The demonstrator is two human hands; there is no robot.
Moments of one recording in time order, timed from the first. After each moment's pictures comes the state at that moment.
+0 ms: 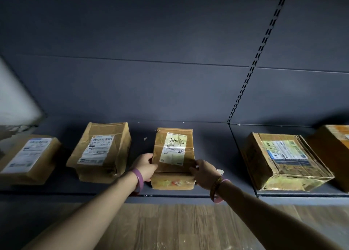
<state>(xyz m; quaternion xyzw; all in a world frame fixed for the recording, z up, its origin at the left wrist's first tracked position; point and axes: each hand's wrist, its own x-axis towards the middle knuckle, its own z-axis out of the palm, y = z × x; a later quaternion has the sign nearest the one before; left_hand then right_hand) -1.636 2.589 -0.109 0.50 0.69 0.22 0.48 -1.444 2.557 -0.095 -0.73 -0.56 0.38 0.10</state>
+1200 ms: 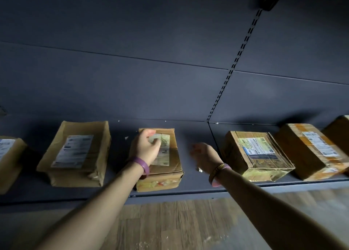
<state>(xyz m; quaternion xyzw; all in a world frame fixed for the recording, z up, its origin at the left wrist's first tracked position) -1.595 2.610 -0.081 0.56 0.61 0.41 0.37 -1.414 2.562 -0.052 -0.76 -0.53 0.32 0.21</state>
